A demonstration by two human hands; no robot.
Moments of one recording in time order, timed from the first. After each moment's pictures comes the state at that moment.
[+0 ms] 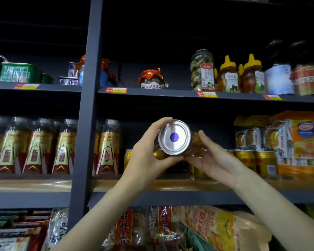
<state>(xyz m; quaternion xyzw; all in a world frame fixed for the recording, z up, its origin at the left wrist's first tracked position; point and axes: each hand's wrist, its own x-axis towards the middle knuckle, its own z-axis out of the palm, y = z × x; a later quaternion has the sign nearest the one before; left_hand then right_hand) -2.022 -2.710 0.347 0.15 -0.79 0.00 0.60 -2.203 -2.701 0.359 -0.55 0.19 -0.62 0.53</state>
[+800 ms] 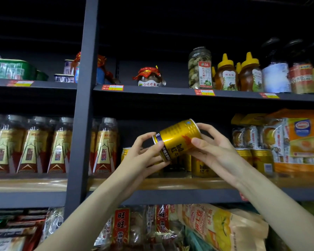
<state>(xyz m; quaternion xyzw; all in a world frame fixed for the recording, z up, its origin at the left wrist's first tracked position) -2.014 -2.726 0.337 0.12 -0.66 -0.48 0.57 -2.212 -2.697 0.359 -0.64 0.19 -0.64 0.37</state>
